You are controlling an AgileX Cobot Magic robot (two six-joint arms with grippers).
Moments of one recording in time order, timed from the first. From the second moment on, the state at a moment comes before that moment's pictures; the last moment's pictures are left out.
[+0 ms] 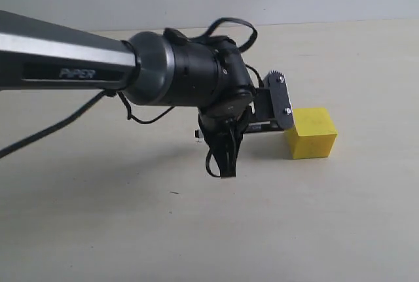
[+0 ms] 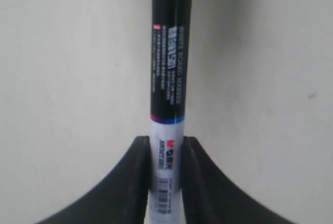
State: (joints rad) left arm -0.96 2.15 -1.48 0.50 0.70 0.24; right arm -0.06 0.00 0.00 0.23 0.32 -0.26
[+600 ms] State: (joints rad) left arm -0.83 1.96 -1.48 0.38 0.88 -0.24; right arm -0.06 0.00 0.00 0.23 0.32 -0.26
